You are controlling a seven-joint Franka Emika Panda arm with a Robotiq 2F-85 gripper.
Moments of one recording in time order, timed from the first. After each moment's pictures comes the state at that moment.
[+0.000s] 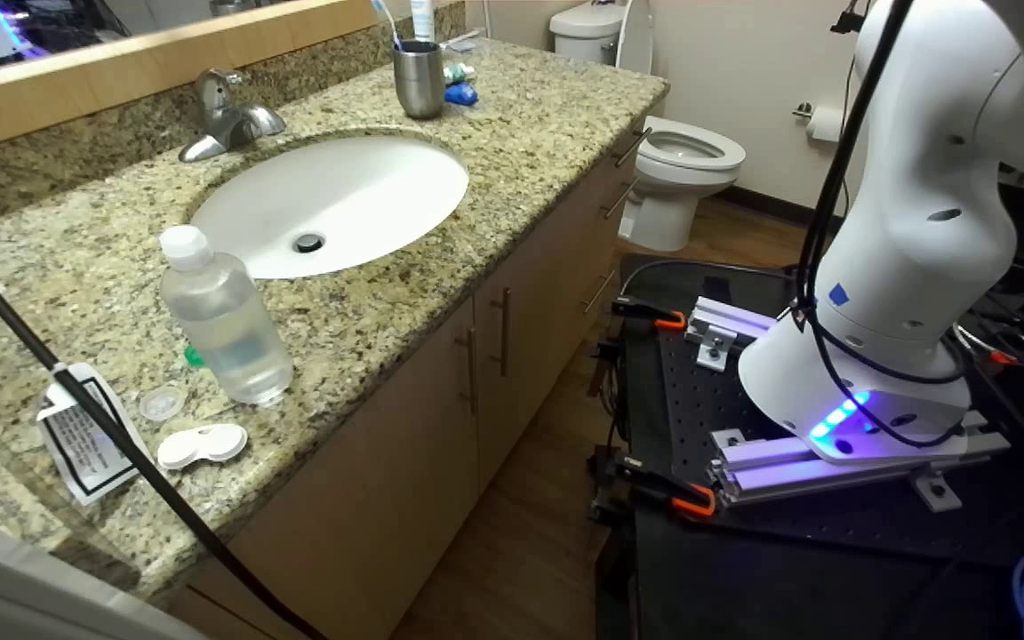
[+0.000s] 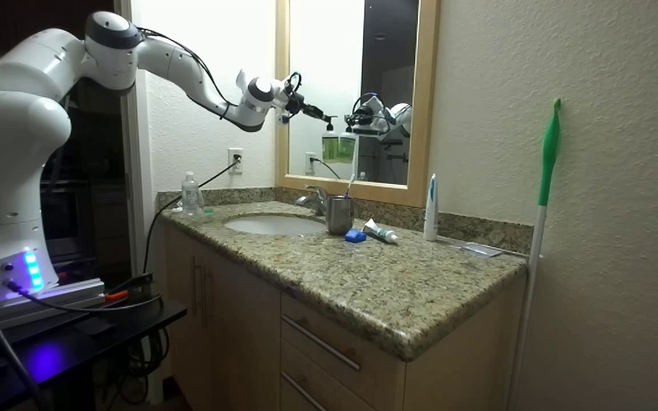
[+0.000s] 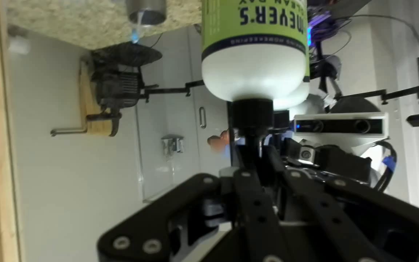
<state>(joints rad) 0.46 0.78 -1.09 -1.52 -0.08 3.08 0.88</state>
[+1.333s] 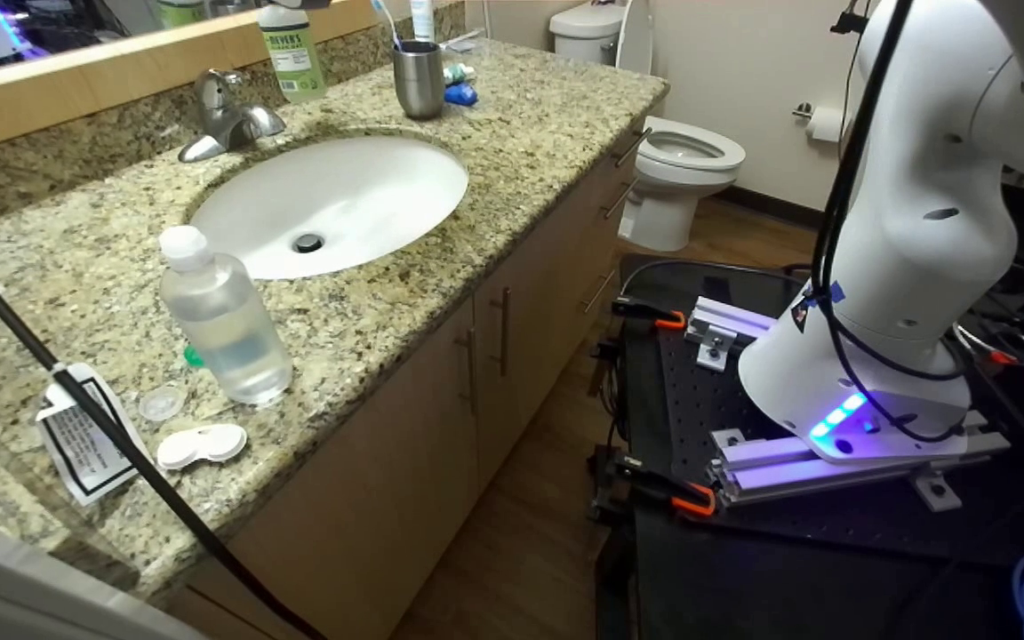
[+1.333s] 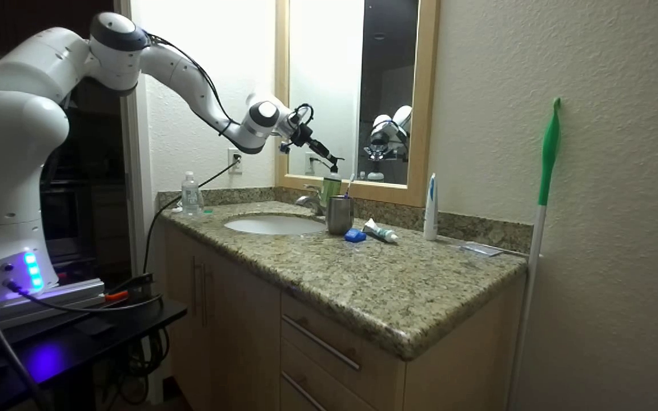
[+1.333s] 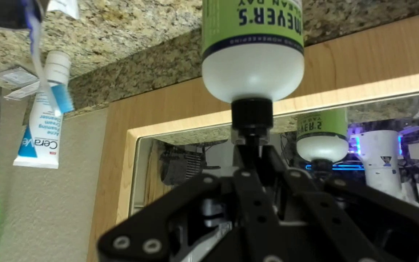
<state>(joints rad) 0.39 0.78 -1.00 -1.73 -0.04 3.00 0.80</state>
